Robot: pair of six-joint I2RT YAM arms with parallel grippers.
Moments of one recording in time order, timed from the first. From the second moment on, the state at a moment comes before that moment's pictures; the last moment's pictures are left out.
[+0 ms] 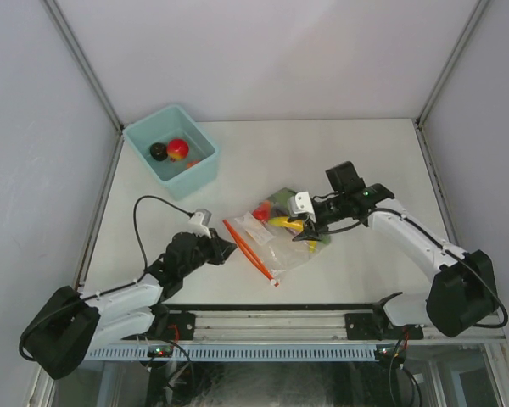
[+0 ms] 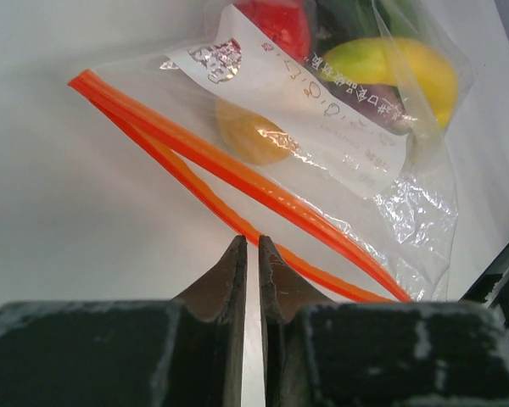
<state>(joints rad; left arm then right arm) -0.64 0.99 0.15 0.46 0.07 -0.61 0.45 1.32 1.01 -0.70 -0.96 -1.09</state>
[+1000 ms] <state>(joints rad) -0.64 1.53 0.09 1.18 0.14 -0.55 0.66 2.07 1.70 -1.01 -0.71 -1.46</state>
